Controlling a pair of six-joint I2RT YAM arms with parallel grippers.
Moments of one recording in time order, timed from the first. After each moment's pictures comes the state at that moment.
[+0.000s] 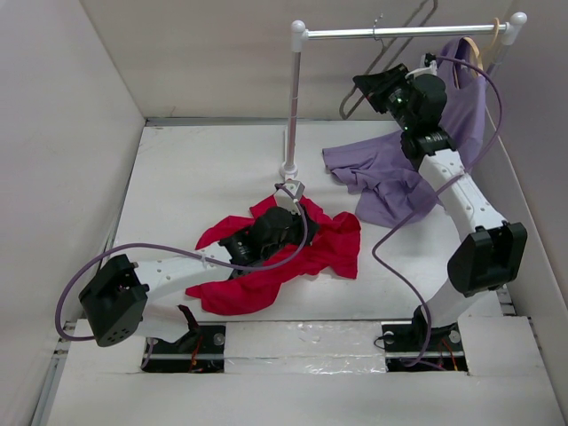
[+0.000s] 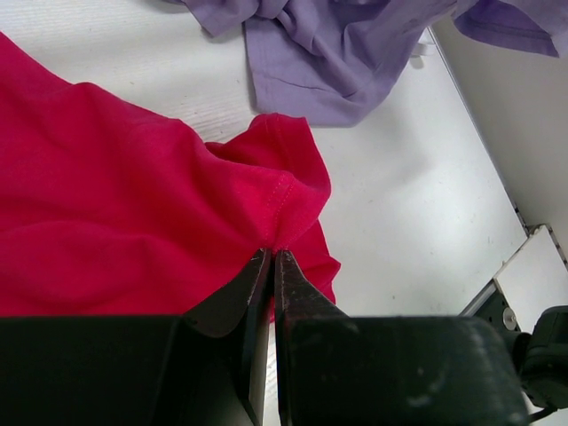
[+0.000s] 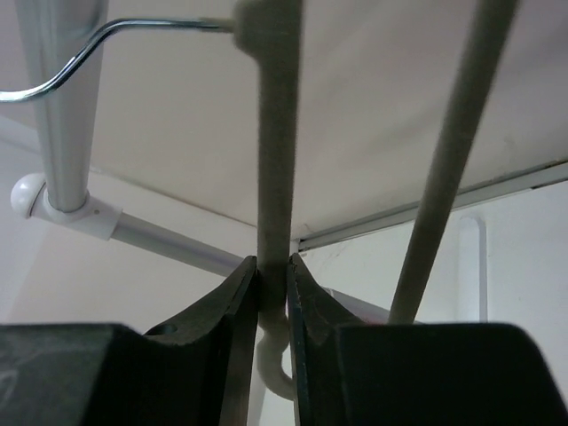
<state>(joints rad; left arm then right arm) -0.99 1.31 0.76 0.19 -0.21 -0.64 0.21 1.64 1.60 0.12 -0.14 0.98</state>
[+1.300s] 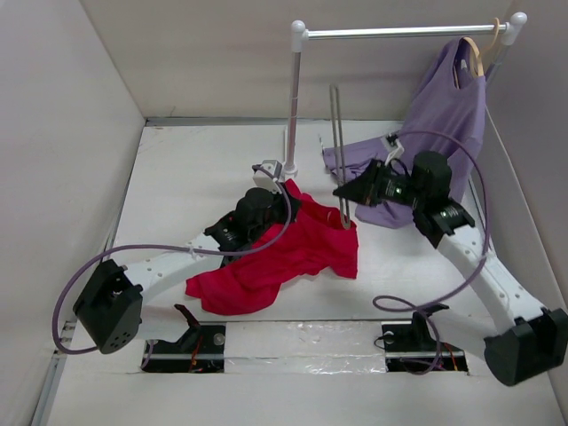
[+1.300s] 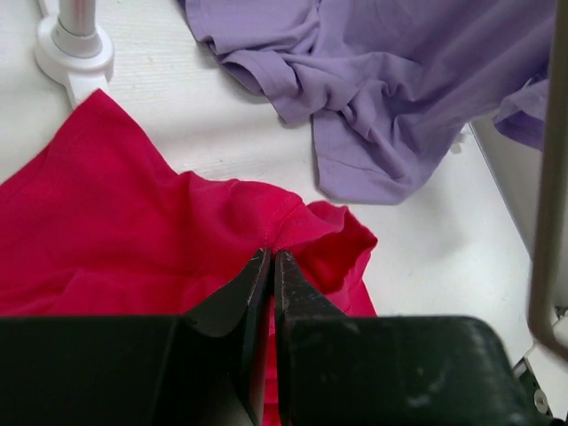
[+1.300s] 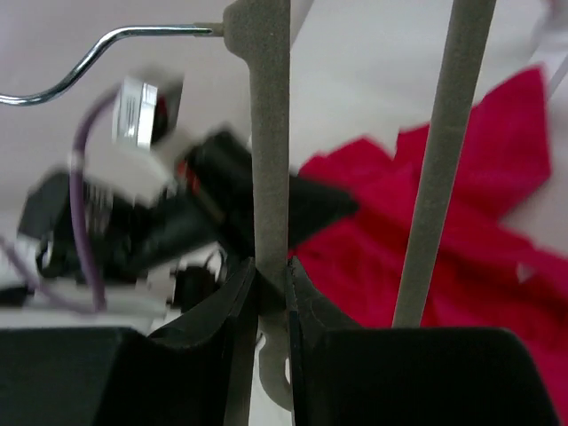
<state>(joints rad) -0.82 1.28 0.79 0.18 -0.21 -0.59 0.30 1.12 0.99 -0.06 -0.69 0.73</state>
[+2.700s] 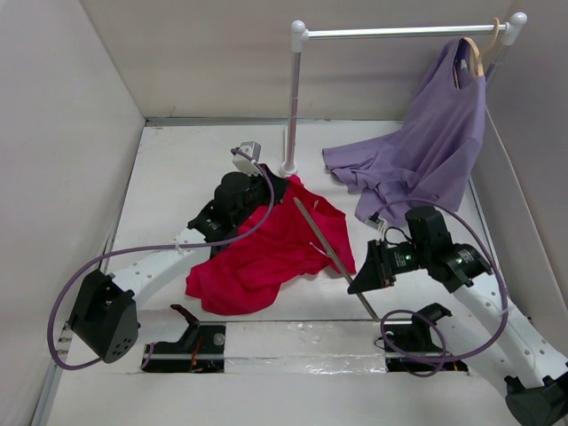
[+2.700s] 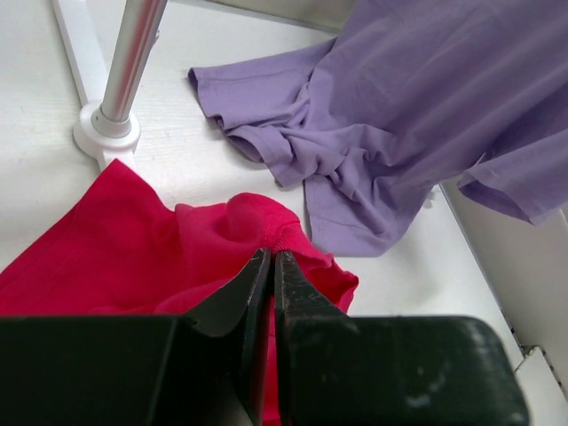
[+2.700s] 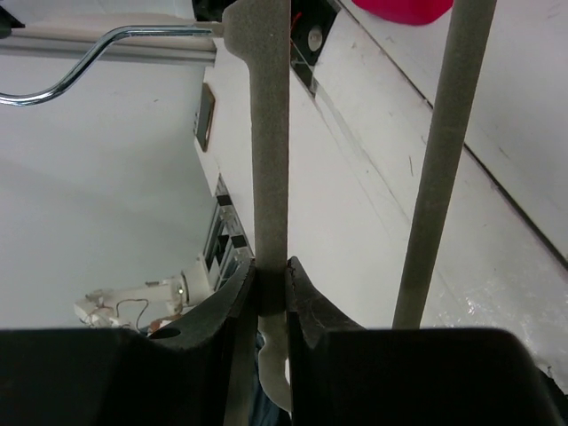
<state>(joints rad) -0.66 1.23 0.82 0.22 -0.08 -0.59 0.46 0.74 0.74 -0.78 -1.02 0.55</state>
